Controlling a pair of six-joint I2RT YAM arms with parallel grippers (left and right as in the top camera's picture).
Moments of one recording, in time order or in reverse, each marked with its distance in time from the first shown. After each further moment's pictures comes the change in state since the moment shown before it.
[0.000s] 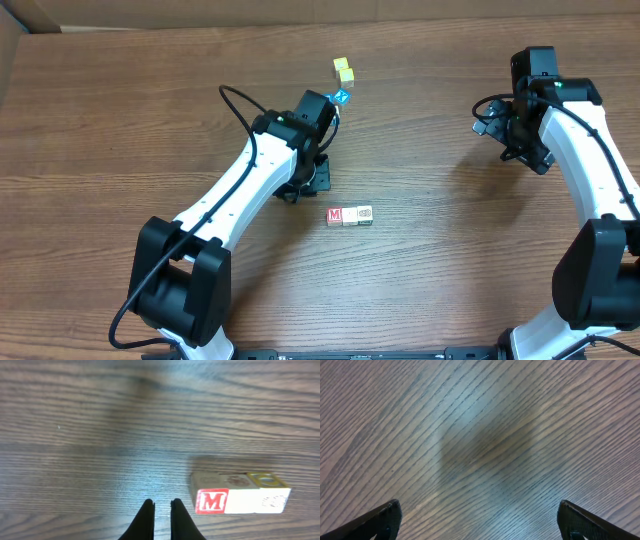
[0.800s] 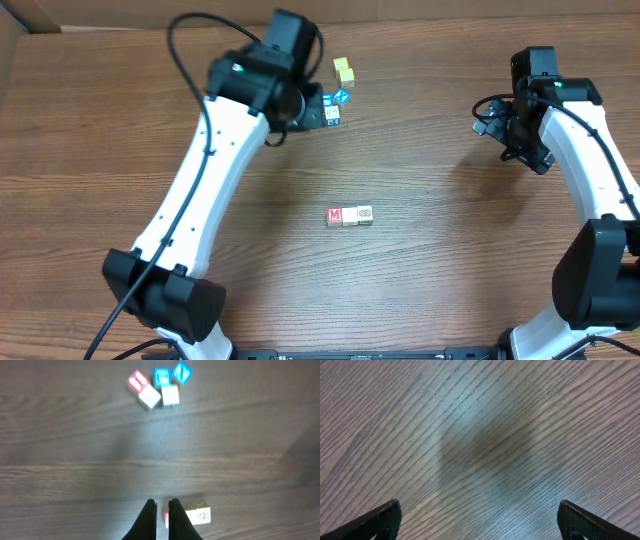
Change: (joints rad) left arm 0.081 0.000 0.538 -0.193 0.000 0.112; right arm 0.000 0.000 0.000 0.000 0.000 0.000
